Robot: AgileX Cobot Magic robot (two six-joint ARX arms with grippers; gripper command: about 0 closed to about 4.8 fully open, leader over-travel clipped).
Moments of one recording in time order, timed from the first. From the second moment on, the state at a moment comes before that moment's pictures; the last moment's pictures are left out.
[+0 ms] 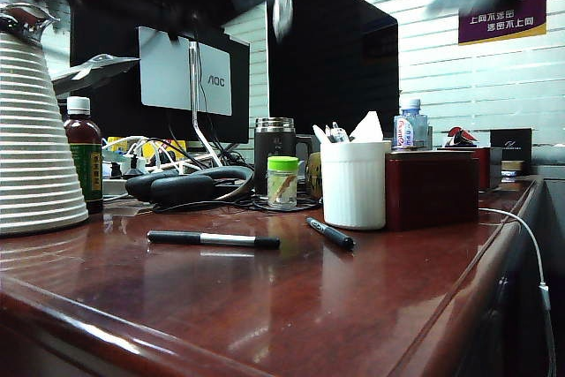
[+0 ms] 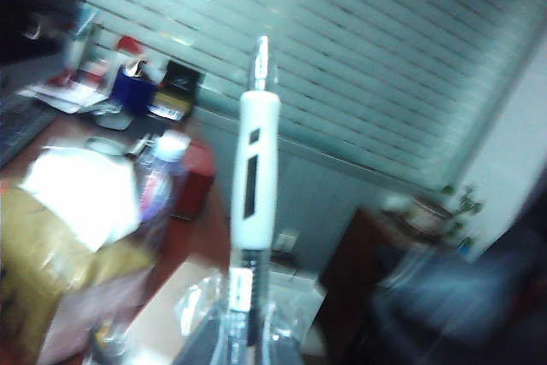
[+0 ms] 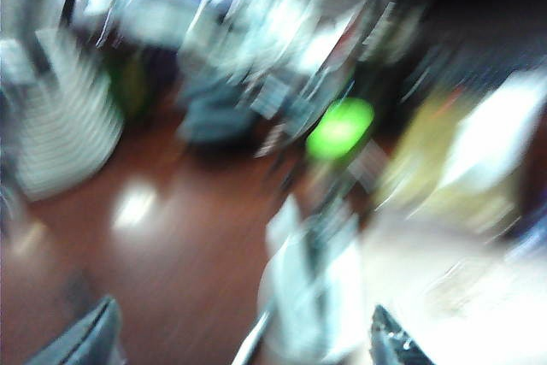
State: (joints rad) left arm -0.65 1.53 0.75 1.01 0.17 -0.33; right arm 0.38 1.07 0.72 0.21 -0.22 0.00
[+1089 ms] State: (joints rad) left arm -0.68 2.15 1.16 1.19 0.13 -0.53; right arm 0.13 0.99 0.72 0.27 -0.24 -0.01
